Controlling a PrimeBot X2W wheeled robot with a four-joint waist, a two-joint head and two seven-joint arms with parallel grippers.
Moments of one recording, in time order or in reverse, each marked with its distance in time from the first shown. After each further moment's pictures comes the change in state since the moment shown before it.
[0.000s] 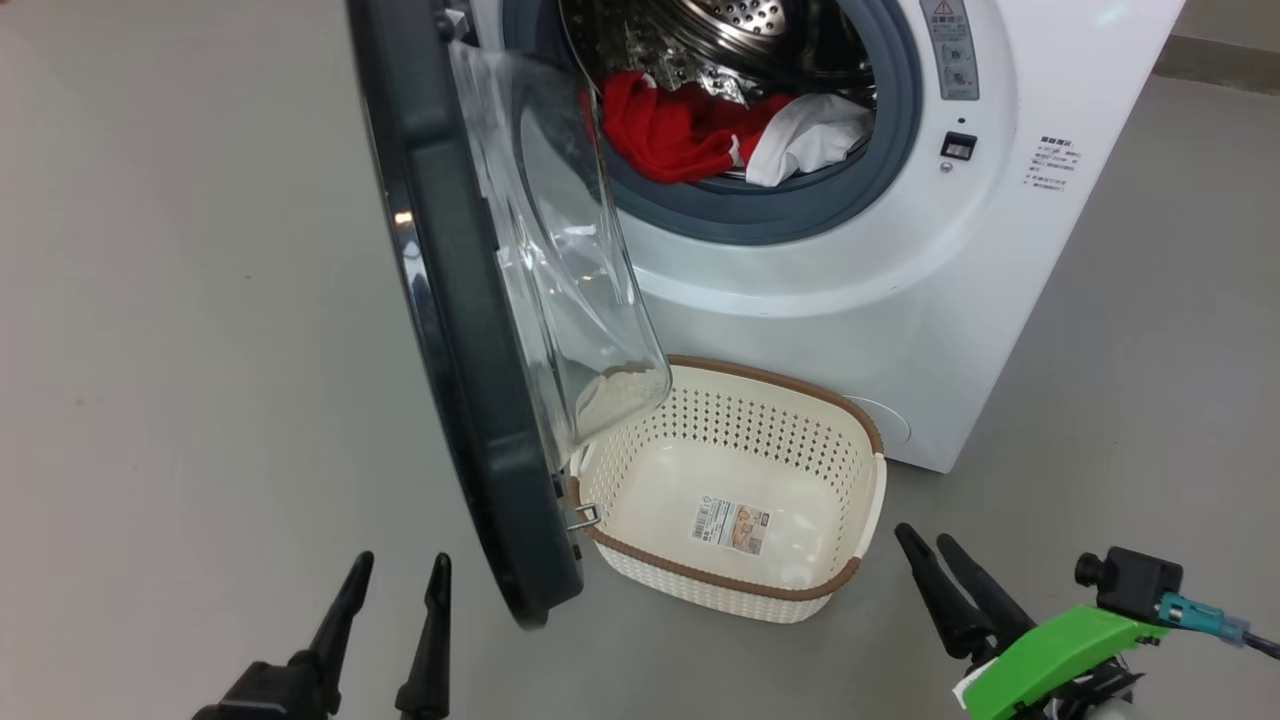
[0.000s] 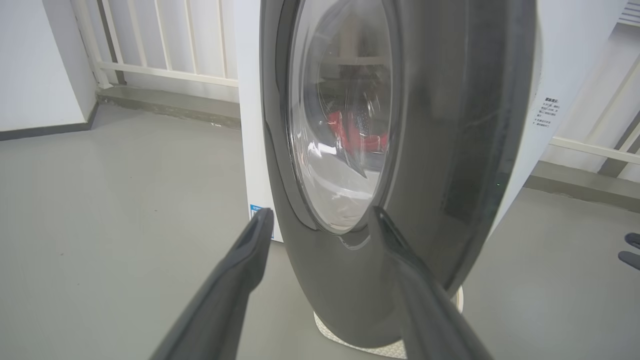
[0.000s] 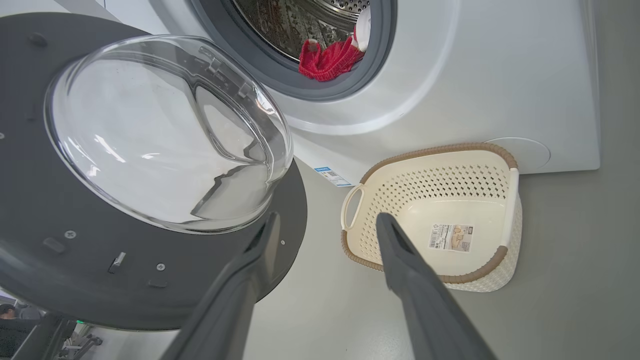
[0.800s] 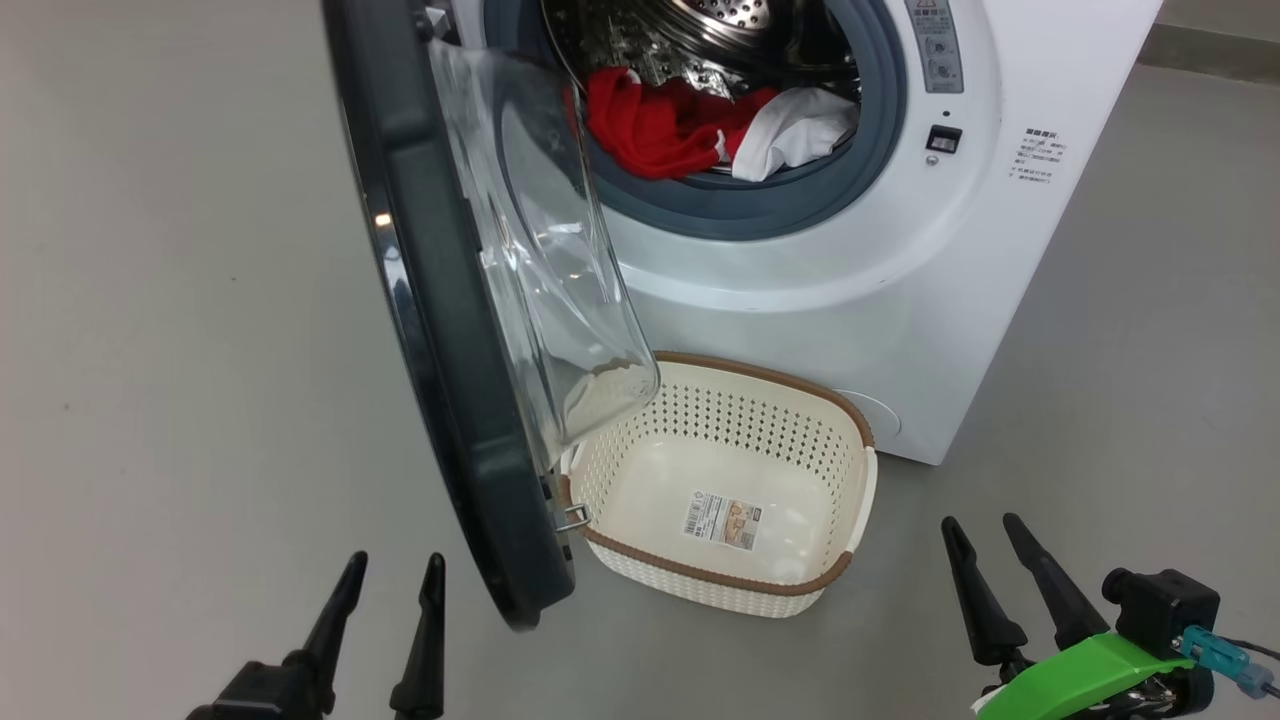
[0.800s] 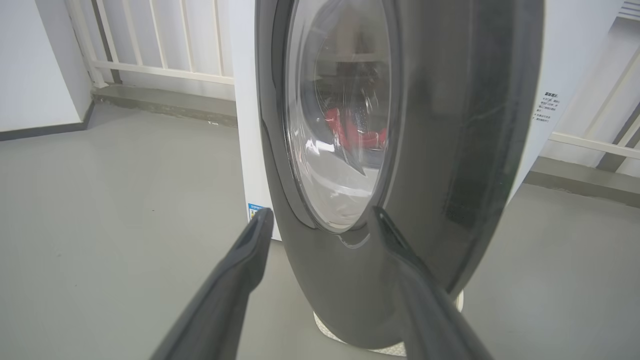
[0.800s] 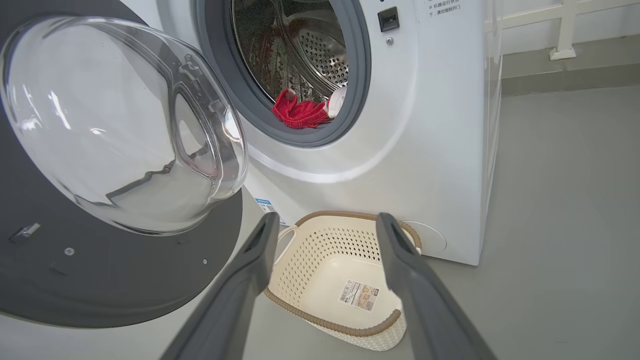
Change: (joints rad) left arm 0.000 0.000 0.015 0.005 0.007 -0.007 0.000; right arm 0.163 0.176 -0.414 -0.064 -0.706 0.000 -0.004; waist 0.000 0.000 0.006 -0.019
